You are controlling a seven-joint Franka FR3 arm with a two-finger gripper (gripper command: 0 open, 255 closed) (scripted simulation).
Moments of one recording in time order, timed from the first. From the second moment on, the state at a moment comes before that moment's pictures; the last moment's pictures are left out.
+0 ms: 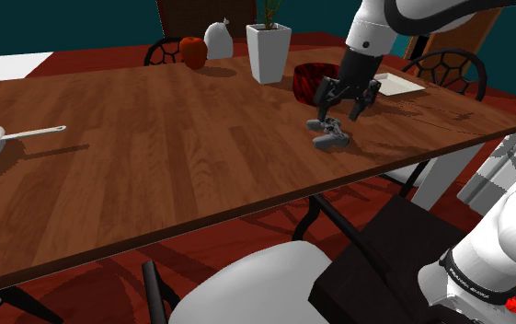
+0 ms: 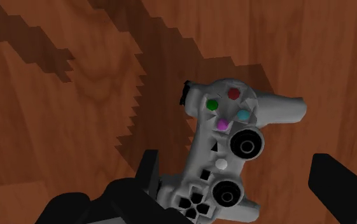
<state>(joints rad) -0.02 -0.58 0.11 -2.40 0.17 1.93 0.47</state>
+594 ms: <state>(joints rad) -0.02 -0.56 0.11 -2.44 0.17 1.98 0.47</state>
